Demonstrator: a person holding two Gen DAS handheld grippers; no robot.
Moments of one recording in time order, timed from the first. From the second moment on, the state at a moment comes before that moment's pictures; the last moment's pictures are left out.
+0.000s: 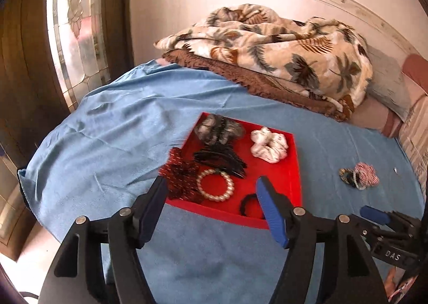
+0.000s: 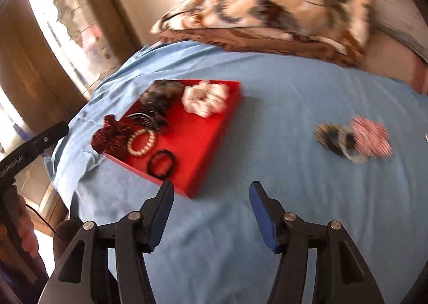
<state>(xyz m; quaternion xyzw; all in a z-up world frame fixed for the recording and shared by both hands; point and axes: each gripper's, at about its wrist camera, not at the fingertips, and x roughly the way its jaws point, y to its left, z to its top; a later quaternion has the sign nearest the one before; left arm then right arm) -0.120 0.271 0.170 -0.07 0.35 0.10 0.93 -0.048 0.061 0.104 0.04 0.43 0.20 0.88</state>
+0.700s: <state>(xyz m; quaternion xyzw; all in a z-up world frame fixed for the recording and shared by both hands) -0.153 0.139 0.170 0.07 0.36 0.04 0.93 -0.116 -0.035 0.112 0.10 0.38 0.10 0.91</state>
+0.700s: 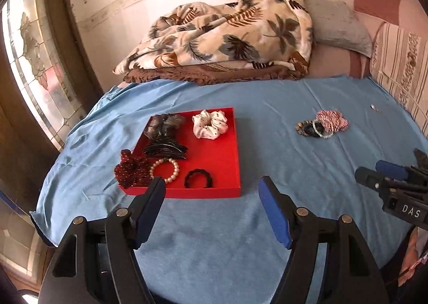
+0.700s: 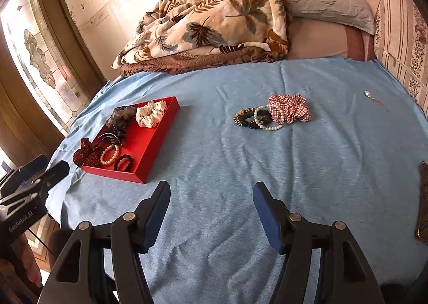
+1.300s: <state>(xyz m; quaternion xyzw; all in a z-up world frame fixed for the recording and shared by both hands) -0.142 0.134 0.152 0.07 0.39 0.03 0.92 -0.113 -0.044 0.098 0.11 0.40 0.09 0.91</state>
